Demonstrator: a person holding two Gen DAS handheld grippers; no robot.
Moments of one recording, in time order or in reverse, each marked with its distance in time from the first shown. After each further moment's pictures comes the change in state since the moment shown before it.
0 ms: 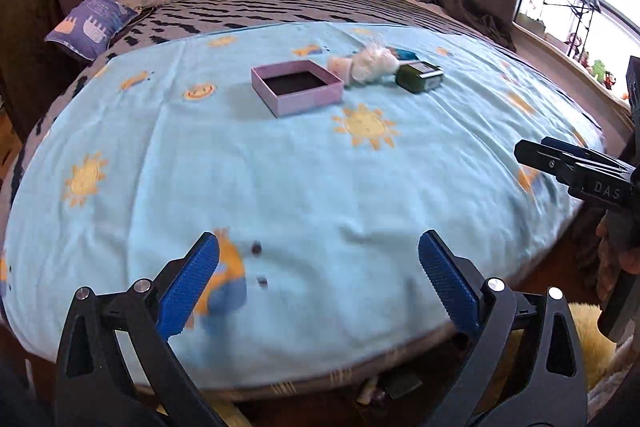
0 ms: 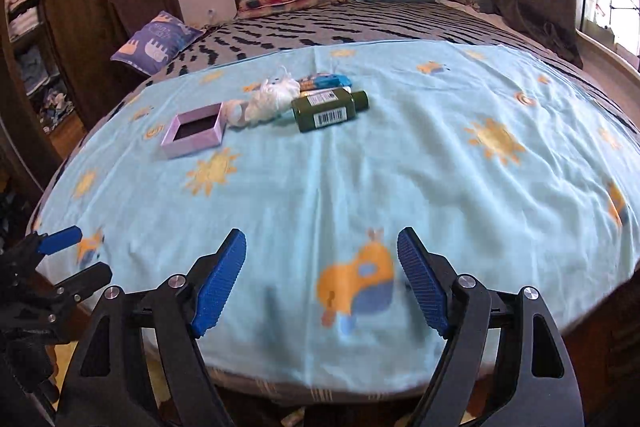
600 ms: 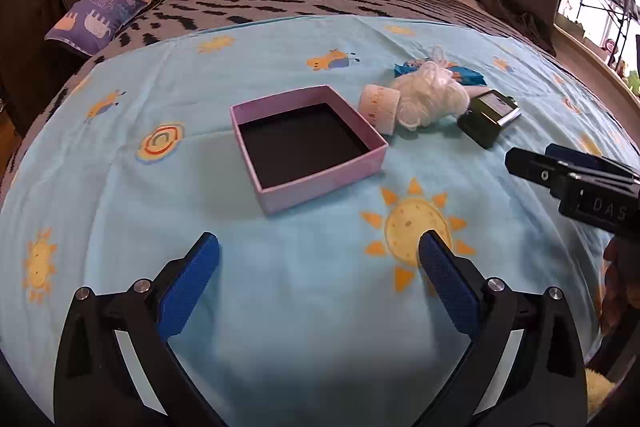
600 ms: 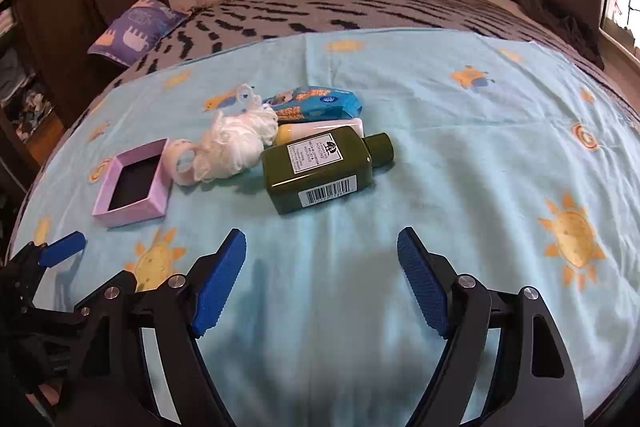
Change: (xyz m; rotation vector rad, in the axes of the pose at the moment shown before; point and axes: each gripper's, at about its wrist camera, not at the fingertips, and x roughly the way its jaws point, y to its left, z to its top) left arm 0.097 0.005 0.072 -0.043 0.057 0.080; right arm 0.105 -0.002 0.068 0.008 0.101 -0.017
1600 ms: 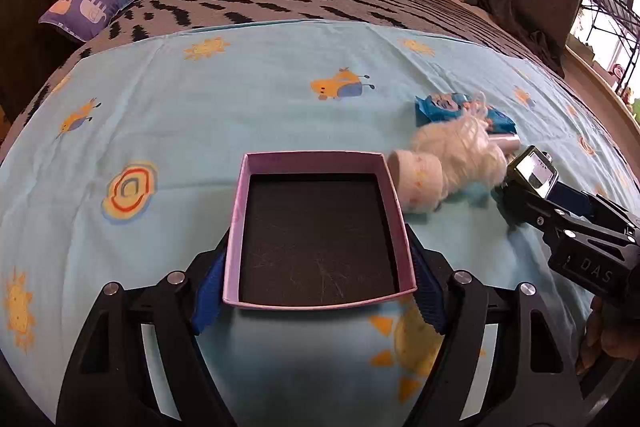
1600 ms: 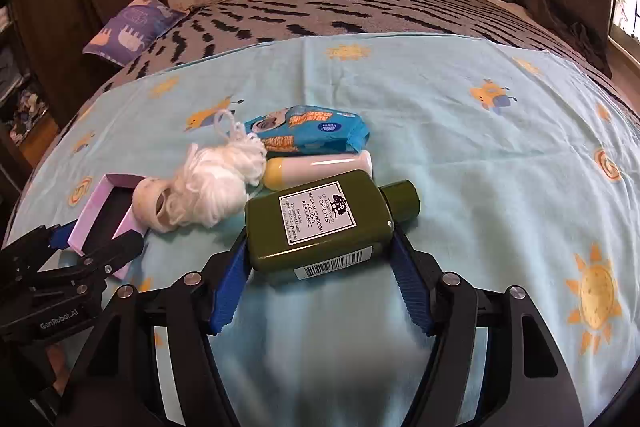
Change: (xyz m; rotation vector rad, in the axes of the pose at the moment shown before) left arm 0.029 0.013 0.042 -0.060 0.014 -0.039; right arm 0.017 0.002 0.018 -0.017 -0.021 0.004
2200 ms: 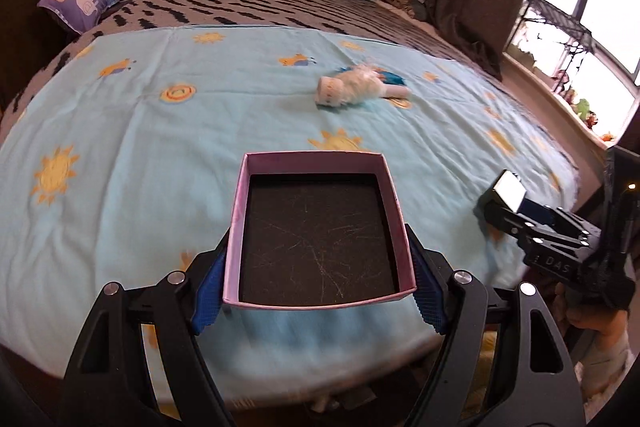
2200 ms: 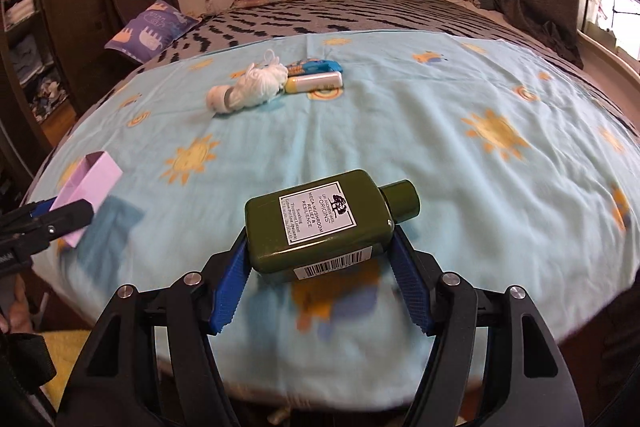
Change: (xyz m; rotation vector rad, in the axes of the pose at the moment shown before) left arm -0.138 0.005 -0.117 -0.008 -0.065 -0.203; right arm -0.126 -0.010 -0.125 -0.010 -0.062 -0.021
